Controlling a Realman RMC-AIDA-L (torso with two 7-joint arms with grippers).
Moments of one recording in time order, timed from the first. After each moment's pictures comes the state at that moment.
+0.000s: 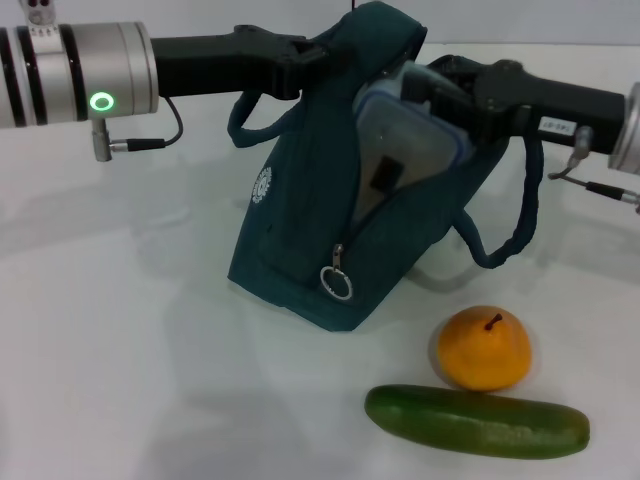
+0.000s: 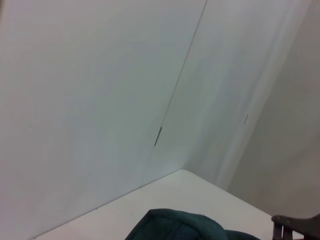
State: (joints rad) left arm -0.60 -2.08 0.94 0.89 1.76 1.38 -1.82; right arm 0.69 2.02 -1.19 -0.52 -1.30 -1.37 1.43
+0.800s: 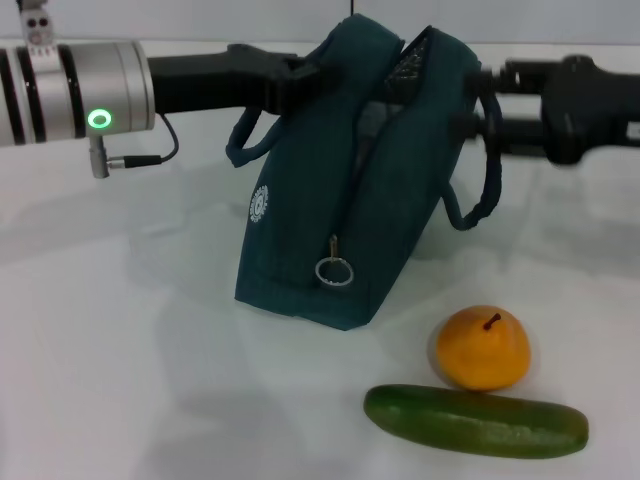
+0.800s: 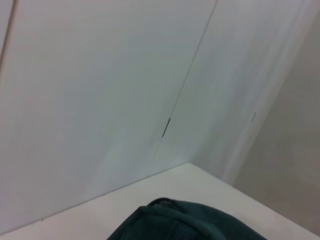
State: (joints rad) left arm -0.59 -2.08 0.94 0.85 1.77 1.37 -1.81; right arm 0.49 1.97 -1.19 -1.06 -1.51 -1.48 1.73
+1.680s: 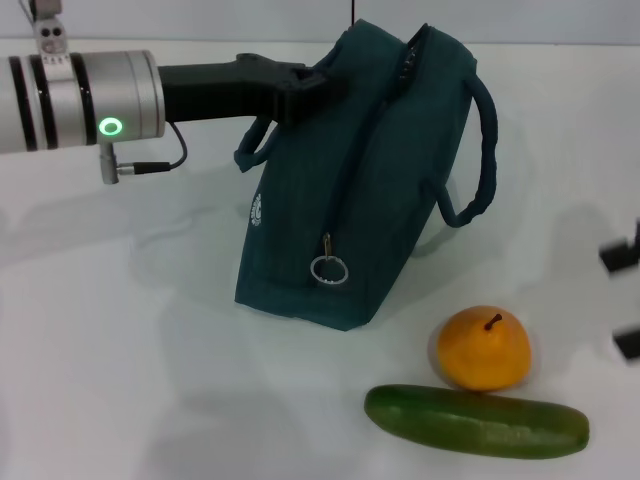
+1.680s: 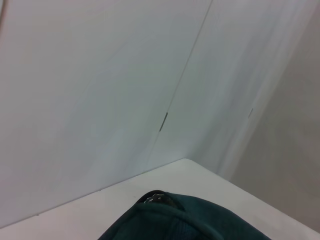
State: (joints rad) left arm -0.61 -2.08 0.94 0.81 1.77 1.36 -1.79; right arm 0.51 1.95 -0.92 -1.45 -1.97 -2.12 2.03
